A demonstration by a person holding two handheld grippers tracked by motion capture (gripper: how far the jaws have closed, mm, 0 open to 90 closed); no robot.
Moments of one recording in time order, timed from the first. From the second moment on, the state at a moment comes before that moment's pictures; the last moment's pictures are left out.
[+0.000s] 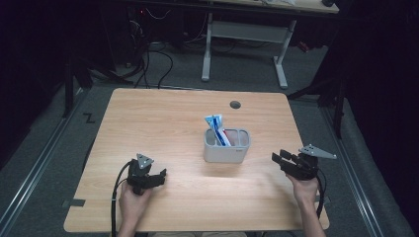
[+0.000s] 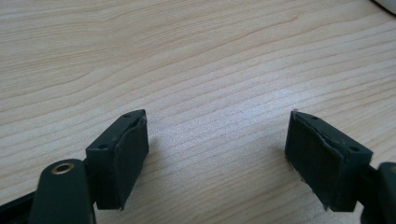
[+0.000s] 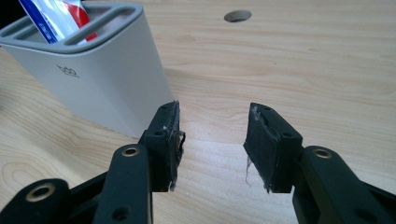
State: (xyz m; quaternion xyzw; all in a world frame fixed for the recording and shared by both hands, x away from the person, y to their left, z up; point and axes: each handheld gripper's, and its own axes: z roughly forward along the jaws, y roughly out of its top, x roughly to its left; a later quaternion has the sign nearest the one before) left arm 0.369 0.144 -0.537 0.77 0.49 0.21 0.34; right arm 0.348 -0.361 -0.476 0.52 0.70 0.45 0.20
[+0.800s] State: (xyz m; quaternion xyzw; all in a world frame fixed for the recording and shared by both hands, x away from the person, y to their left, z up) left arm 0.369 0.144 -0.537 0.77 0.49 0.21 0.34; right arm 0.361 -0.342 -0.506 0.52 0.73 0.38 0.21
